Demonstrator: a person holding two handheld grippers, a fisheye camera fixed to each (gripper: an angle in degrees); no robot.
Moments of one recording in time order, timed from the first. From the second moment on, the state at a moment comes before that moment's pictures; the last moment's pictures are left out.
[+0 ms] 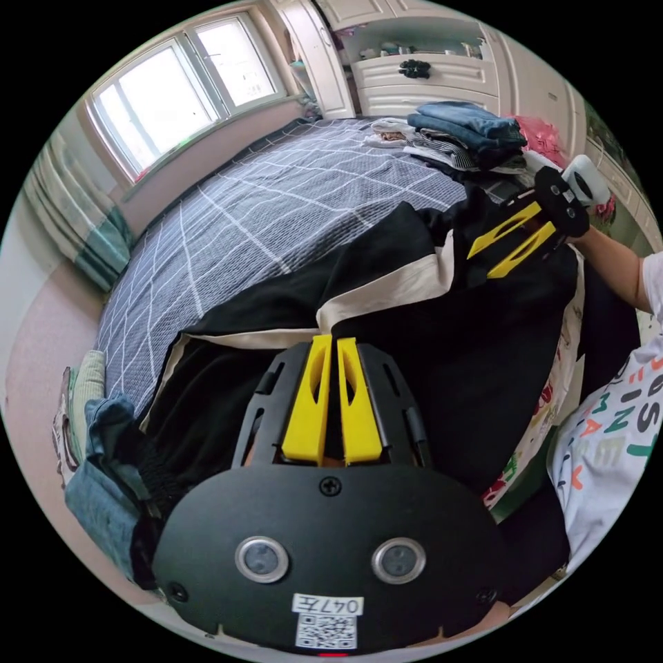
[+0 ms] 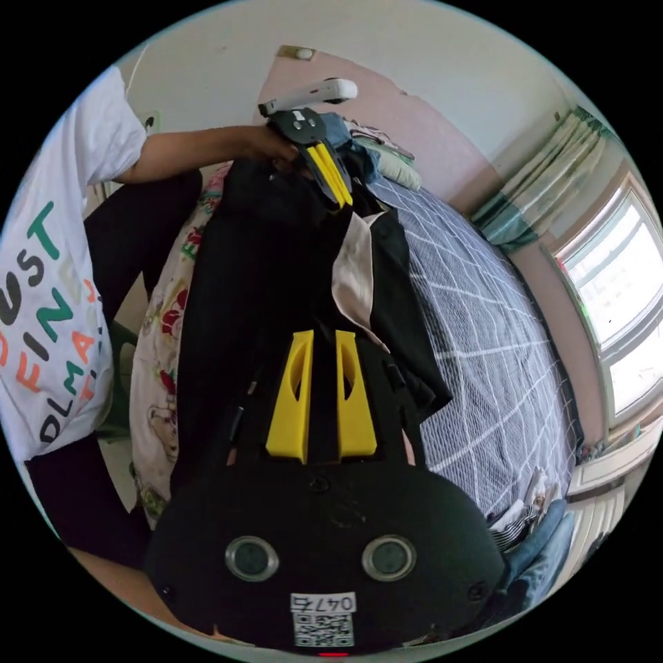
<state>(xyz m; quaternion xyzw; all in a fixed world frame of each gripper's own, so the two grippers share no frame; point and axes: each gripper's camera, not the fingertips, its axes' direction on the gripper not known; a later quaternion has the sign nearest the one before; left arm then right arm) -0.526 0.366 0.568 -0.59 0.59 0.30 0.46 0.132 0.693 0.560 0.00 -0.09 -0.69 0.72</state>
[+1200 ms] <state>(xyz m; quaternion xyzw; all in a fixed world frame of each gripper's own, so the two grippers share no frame) -0.534 0.383 0.571 -0.62 0.61 0.27 0.41 0.062 0.629 0.562 -0.06 -0.10 -0.74 0.66</state>
